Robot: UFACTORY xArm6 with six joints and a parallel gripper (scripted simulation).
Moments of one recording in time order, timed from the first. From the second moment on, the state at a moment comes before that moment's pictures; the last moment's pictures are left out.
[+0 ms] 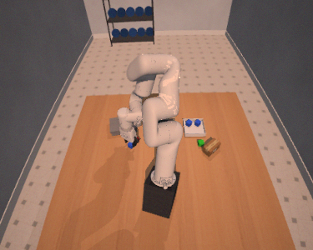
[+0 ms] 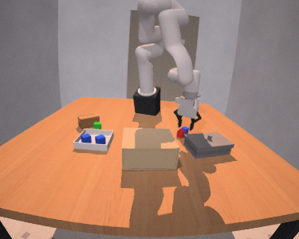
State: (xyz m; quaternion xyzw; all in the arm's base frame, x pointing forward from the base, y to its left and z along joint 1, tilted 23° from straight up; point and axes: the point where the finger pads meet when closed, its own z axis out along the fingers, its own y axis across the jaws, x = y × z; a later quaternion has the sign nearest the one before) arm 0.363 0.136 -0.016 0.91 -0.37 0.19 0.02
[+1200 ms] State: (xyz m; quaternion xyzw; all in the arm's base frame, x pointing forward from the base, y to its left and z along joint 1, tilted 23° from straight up) arm 0.372 0.131 -0.041 0.91 -0.37 0.19 0.02
